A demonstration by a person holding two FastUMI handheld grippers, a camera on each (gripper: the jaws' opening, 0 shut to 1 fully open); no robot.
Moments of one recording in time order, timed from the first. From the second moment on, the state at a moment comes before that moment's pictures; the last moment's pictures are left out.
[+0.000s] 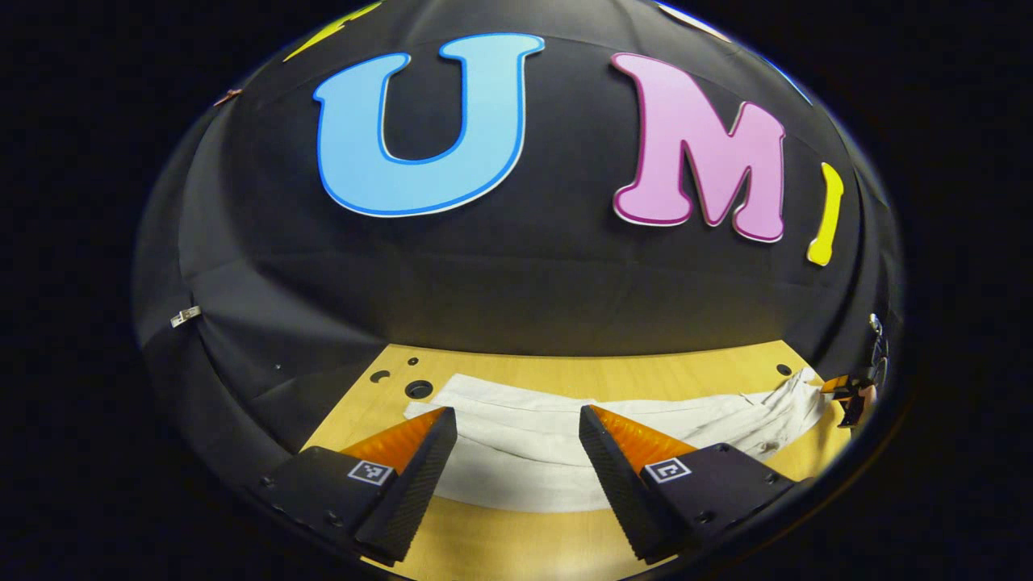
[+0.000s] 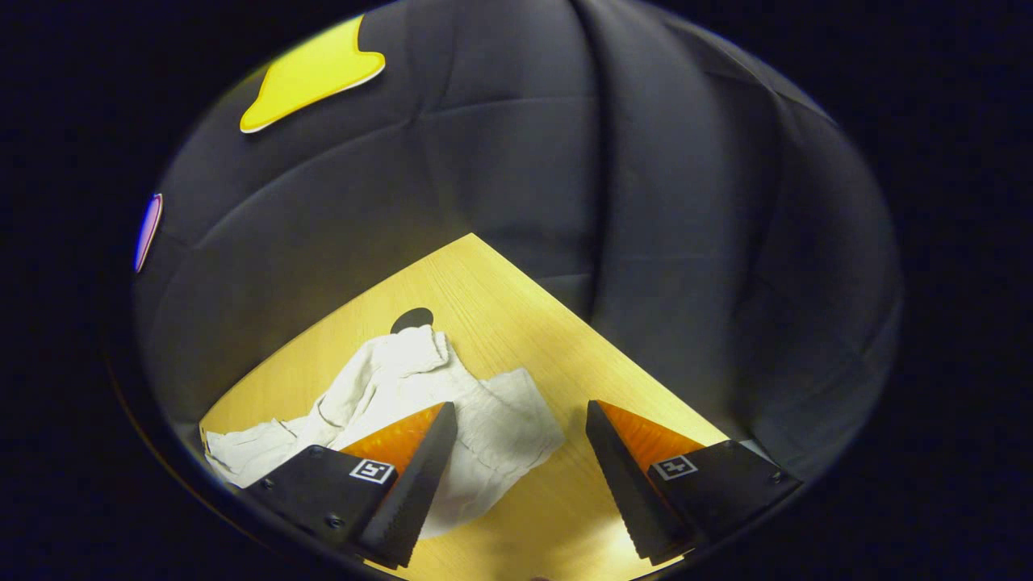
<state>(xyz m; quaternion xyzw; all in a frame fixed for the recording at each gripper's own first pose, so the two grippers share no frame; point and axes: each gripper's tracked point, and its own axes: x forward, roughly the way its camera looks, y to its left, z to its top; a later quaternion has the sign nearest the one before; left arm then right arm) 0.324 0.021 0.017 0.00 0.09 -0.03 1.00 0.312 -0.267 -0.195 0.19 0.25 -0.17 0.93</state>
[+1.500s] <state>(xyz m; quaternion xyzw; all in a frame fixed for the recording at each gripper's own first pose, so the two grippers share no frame) 0.267 0.000 -0.021 -0.01 0.11 -0.05 0.99 0.278 -0.200 -0.061 0.01 0.11 -0.07 0.99</state>
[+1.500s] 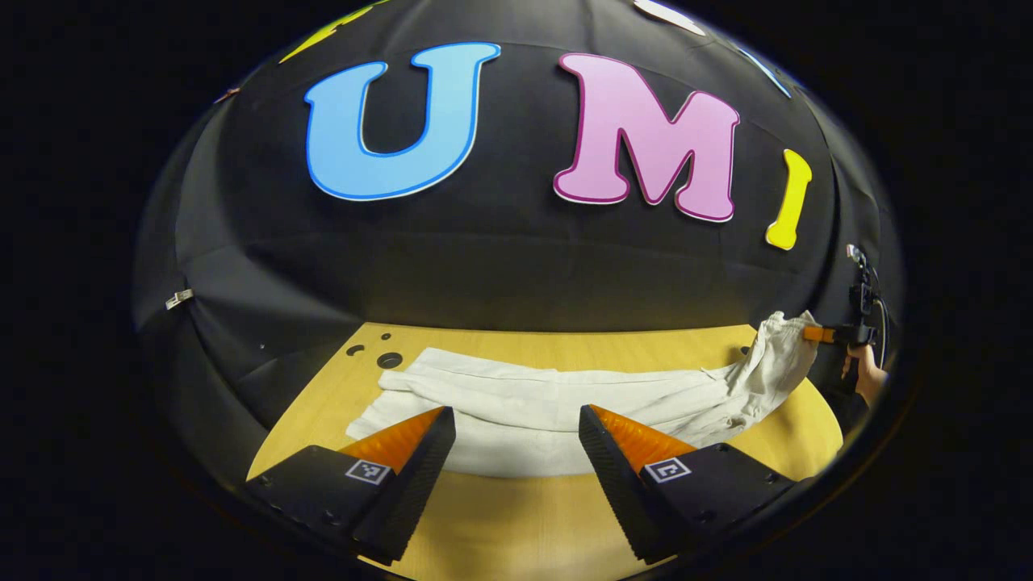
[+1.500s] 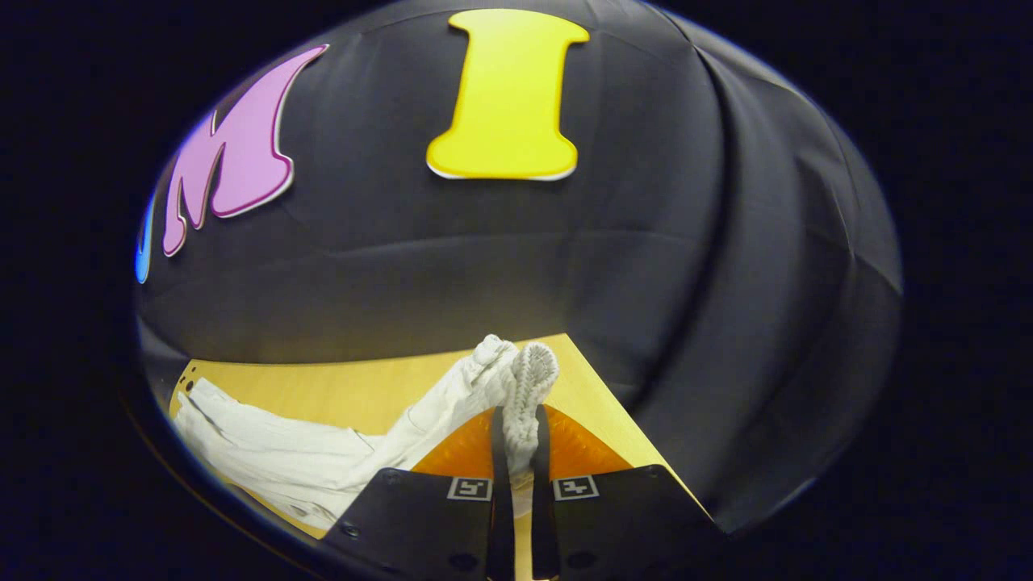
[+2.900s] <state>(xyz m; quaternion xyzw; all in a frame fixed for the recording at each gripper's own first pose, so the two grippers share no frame) 0.174 0.131 -0.106 -0.11 0.20 0.12 0.97 0.224 -0.175 0.004 -0.01 0.17 0.25 0.95</state>
